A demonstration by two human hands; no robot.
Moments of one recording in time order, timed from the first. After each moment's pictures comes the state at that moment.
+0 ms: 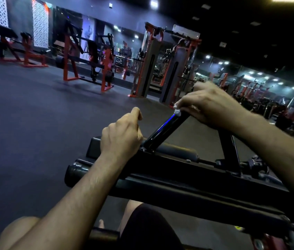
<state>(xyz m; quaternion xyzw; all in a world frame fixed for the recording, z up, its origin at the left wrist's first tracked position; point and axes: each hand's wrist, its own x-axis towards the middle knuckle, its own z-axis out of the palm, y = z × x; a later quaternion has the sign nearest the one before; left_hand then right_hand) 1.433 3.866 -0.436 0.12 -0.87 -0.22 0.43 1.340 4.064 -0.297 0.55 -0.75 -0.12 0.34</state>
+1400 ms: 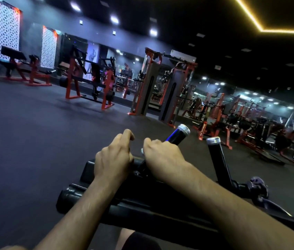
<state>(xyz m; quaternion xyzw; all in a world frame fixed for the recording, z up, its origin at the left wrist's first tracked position) 1.437 3.868 -0.432 0.17 -0.86 -0.24 0.41 1.398 3.984 -0.367 0.37 -0.90 -0.12 0.19</state>
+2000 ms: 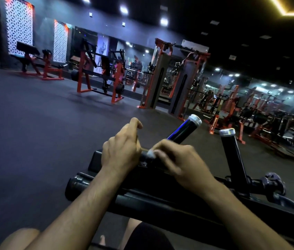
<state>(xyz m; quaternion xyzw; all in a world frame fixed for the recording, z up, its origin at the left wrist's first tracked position) 1.435 3.866 -0.433 0.16 -0.85 -0.26 0.43 1.388 4.035 -0.399 0.54 -0.78 0.25 0.18</state>
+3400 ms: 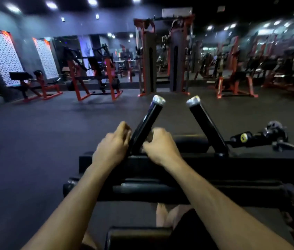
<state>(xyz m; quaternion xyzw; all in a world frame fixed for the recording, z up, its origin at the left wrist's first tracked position) 1.421 3.882 -0.425 0.13 -0.93 -0.25 0.24 1.372 4.029 -0.419 0.20 -0.88 0.42 0.08</state>
